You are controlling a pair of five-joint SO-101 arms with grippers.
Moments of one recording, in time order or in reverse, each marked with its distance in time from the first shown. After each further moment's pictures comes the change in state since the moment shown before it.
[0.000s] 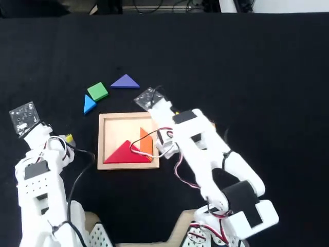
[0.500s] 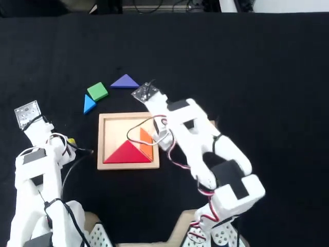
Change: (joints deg) left arm 0.0 15.5 -5.9 -0.3 0.0; right arm 1.9 13.9 -12.0 1.8 1.8
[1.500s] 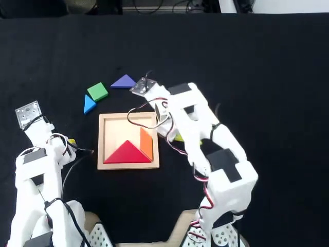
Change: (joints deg) left arm 0.0 -0.1 -0.1 0.7 0.0; right arm 3.1 10.9 -16.1 12.9 11.3
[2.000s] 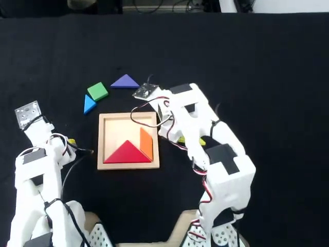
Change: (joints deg) left arm 0.0 0.0 -0.1 0.0 0.0; right arm 1.7 2.2 -0.1 0.8 3.3
